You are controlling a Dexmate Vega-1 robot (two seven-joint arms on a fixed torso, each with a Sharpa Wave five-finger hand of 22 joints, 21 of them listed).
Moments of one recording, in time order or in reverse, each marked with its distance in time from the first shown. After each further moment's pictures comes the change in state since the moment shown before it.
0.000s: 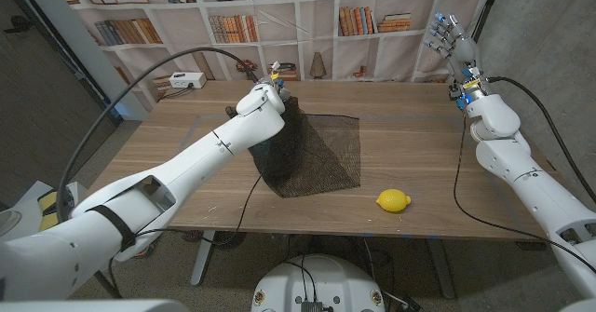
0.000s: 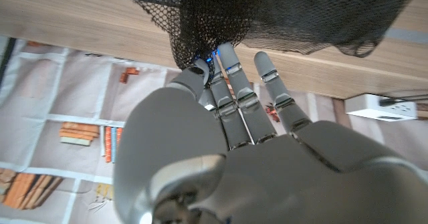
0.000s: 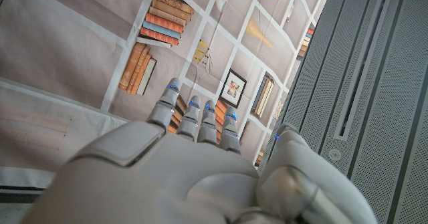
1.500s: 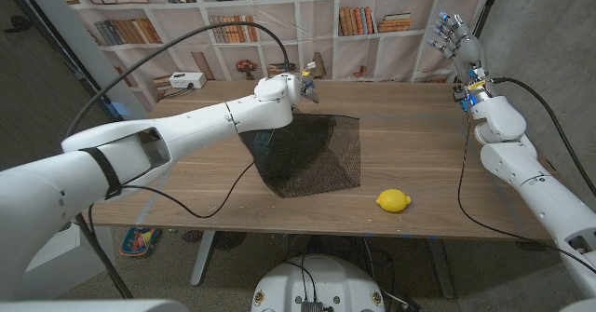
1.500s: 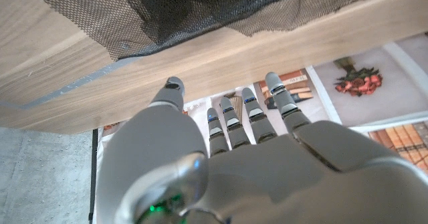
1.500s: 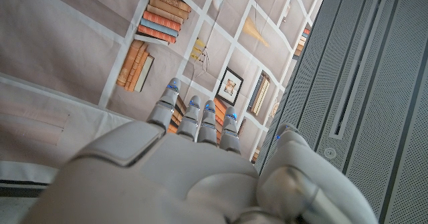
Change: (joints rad) left arm -0.354 0.085 0.441 0.104 0.094 -0.146 -0.230; left_hand -0.371 -0.069 -0.174 0.074 0.006 -0.694 -0.157 -0.169 -0.121 -0.662 0.001 -0.285 -0.095 -0.614 0.088 -0.245 -0.180 -0.275 0.068 -0.186 -0.009; right arm -0.040 -0.016 0.022 -0.043 0.002 0.003 -0.013; right_hand -0.003 -0.003 0.000 0.000 0.000 0.000 0.000 0.000 0.000 0.000 0.000 0.000 0.000 0.000 0.000 0.000 0.000 0.000 0.000 0.000 0.000
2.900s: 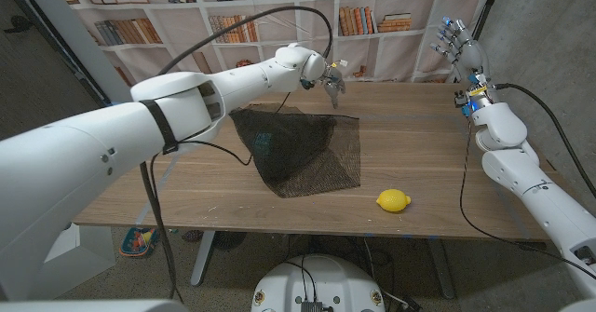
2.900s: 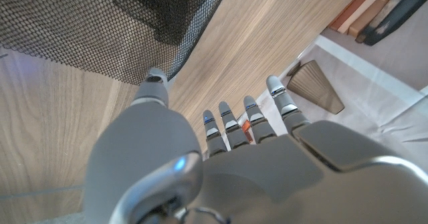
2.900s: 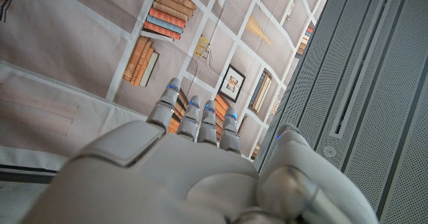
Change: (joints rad) left arm -0.249 -0.395 0.106 0.876 0.242 -0.875 -0.234; left_hand -0.011 -0.117 -0.076 -0.034 0.056 -0.002 -0.056 -0.040 0.003 -0.042 -0.037 -0.020 -0.009 -0.107 0.004 -0.024 -0.004 -0.013 -0.009 -0.066 0.000; right arm -0.051 -0.009 0.020 -0.036 -0.029 0.011 -0.054; right_hand -0.004 0.004 0.000 0.000 0.000 0.000 0.000 0.000 0.000 0.000 0.000 0.000 0.000 0.000 0.000 0.000 0.000 0.004 -0.004 0.000 0.000
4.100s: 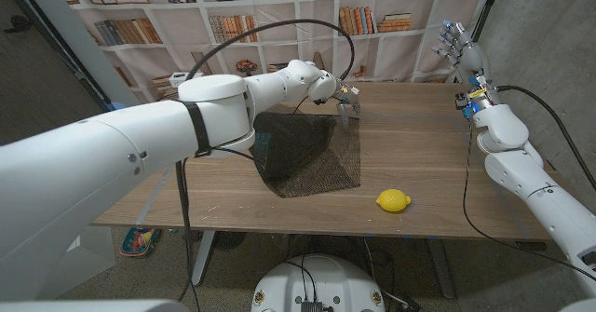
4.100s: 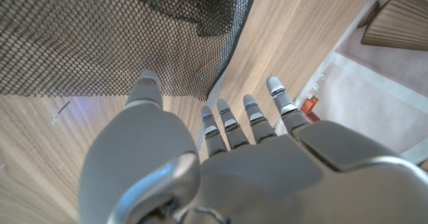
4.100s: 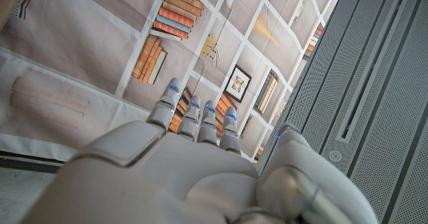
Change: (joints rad) left arm -0.004 -0.200 0.141 0.378 0.071 -0.317 0.228; left_hand -0.026 -0.015 -0.029 0.021 0.037 0.059 0.020 0.015 0.004 0.042 -0.009 0.016 0.003 0.022 -0.007 0.009 0.002 0.015 -0.014 -0.019 0.000; right arm -0.026 -0.017 0.007 -0.040 -0.028 -0.044 -0.047; right_hand 0.000 0.000 0.004 -0.004 0.000 0.002 -0.002 0.000 0.000 0.000 0.000 0.000 0.000 0.000 0.000 0.000 0.000 0.000 0.000 0.000 0.000
